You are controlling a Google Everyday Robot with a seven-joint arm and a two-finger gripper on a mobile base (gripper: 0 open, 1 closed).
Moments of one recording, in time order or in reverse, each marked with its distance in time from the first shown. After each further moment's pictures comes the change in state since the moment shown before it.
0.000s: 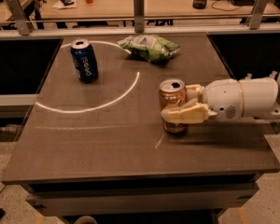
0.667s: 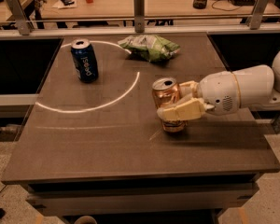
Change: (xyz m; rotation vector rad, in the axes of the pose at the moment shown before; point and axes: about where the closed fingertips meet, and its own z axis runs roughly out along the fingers) arm -0.015 0.010 0.009 -0.053 0.083 0.057
